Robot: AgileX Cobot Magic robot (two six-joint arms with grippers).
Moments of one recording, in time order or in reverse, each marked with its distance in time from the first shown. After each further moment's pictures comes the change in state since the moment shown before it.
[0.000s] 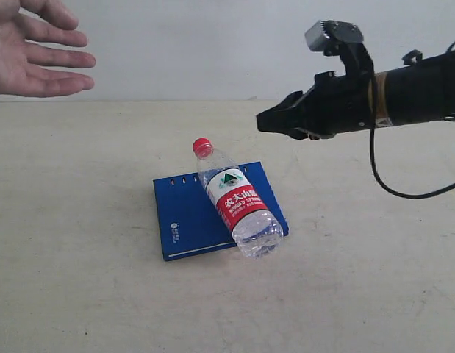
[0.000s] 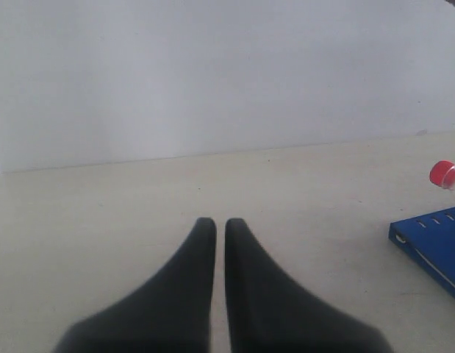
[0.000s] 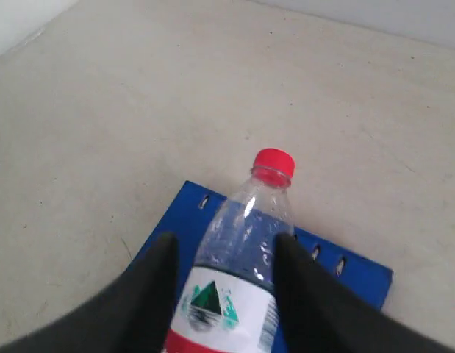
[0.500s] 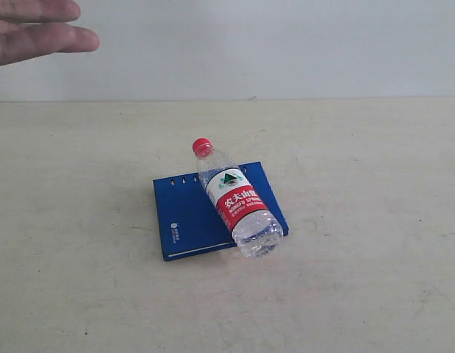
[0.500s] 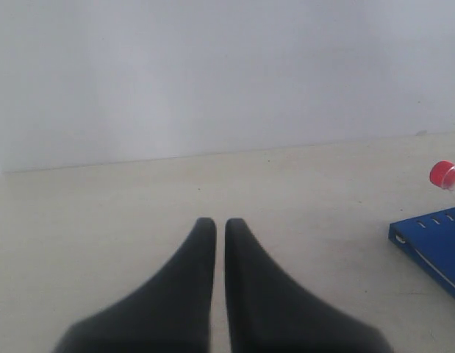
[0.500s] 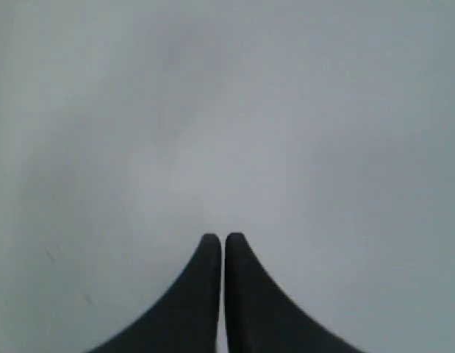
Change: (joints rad) left arm 0.000 0.000 0.000 0.000 0.000 0.000; right arm -0.020 -1.101 0.125 0.597 0.588 -0.436
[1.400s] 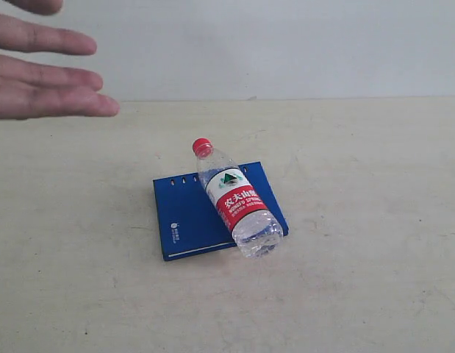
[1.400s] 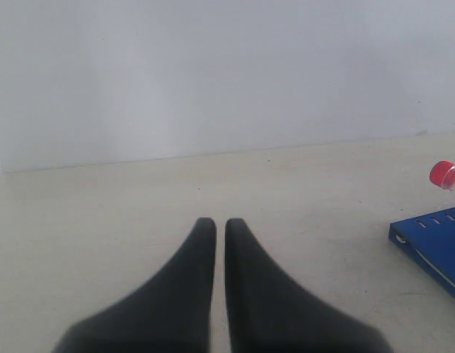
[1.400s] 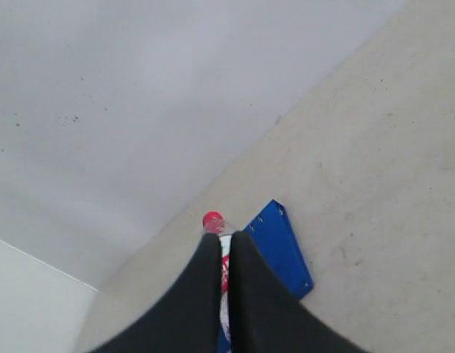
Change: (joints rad) left arm 0.000 0.000 0.000 0.000 0.000 0.000; right arm -0.022 -0.669 0.921 1.638 0.304 -0.805
